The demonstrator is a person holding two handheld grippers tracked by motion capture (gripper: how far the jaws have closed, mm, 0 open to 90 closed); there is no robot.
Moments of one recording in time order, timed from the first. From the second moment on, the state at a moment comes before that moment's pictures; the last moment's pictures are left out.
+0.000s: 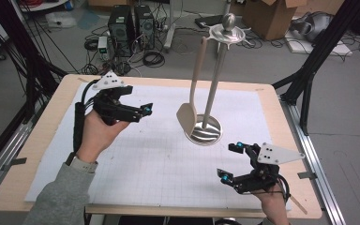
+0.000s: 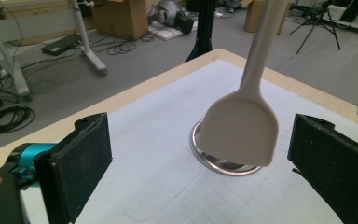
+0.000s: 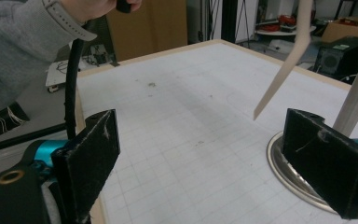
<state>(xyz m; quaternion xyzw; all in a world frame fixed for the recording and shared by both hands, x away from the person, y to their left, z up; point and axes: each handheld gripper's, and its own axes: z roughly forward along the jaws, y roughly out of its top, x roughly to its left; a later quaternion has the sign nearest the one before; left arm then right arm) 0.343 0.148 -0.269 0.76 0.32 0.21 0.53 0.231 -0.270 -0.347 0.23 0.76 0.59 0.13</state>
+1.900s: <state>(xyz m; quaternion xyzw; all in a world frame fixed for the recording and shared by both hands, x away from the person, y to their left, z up) 0.247 0.282 -0.320 0.68 0.40 0.28 0.54 0.264 -0.268 -0.341 0.26 0.73 0.61 0.16</state>
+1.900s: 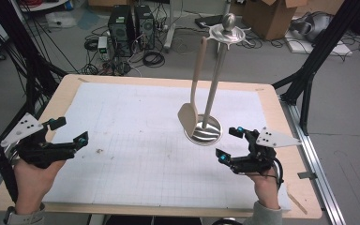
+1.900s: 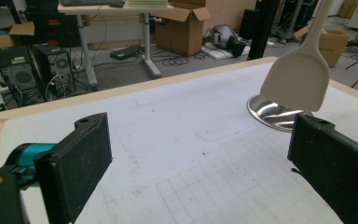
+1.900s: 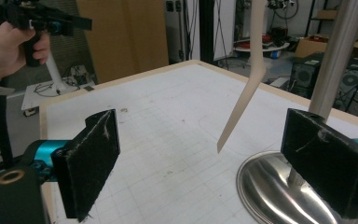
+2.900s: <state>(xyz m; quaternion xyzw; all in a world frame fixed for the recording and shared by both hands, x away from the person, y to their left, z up) 0.219 0.292 -0.340 0.67 0.35 0.28 0.59 0.263 -0.271 -0.344 0.26 0.73 0.61 0.18</state>
